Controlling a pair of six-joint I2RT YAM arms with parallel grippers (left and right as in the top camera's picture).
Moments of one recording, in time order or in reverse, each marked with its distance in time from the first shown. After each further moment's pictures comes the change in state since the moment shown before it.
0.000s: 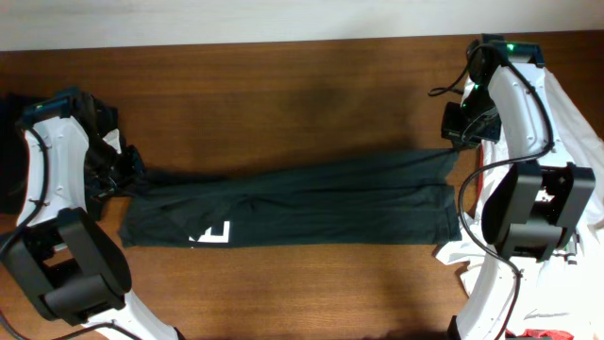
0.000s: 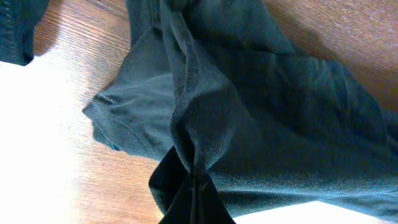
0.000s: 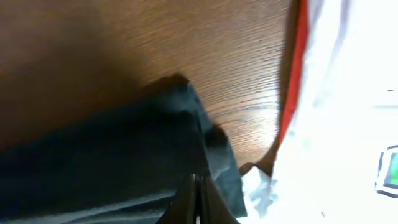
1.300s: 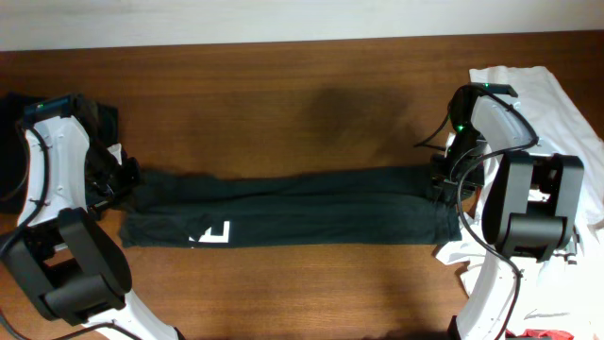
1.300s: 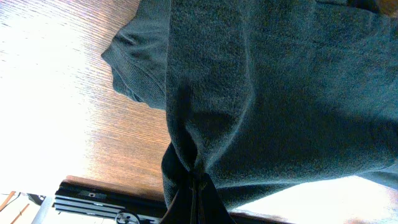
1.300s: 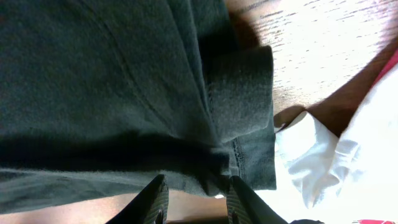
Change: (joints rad) left arm -0.005 0.000 0.003 -0.144 -0.076 0.001; right arm 0.000 -0.001 -0.362 0.013 -0.099 0.000
